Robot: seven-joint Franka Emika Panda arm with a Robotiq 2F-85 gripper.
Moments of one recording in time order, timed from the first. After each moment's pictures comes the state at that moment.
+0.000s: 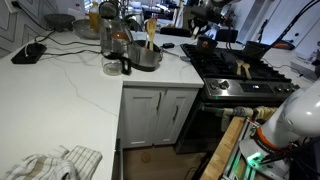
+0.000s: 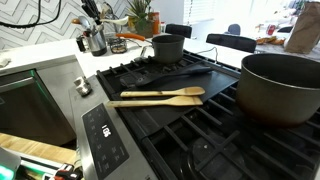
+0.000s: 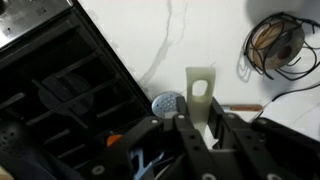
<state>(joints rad) -0.10 -0.12 -0.08 -1.94 -0.16 2.09 1.06</state>
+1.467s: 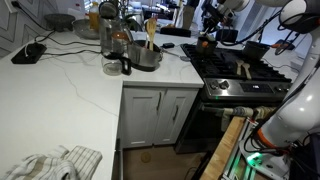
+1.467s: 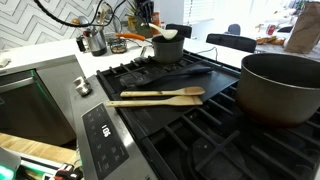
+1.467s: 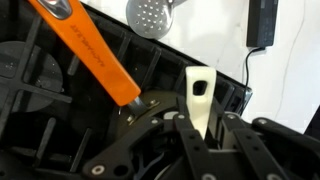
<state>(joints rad) -0.36 0.31 -0.30 -1.51 0.33 2.09 1.06</state>
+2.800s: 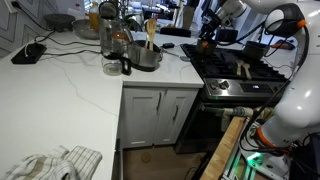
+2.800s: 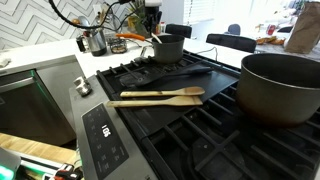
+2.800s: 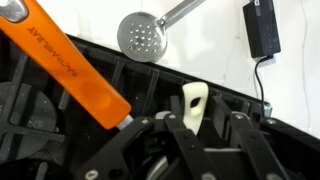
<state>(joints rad) -0.46 0.46 -0.28 -1.37 0.58 1.94 1.05</state>
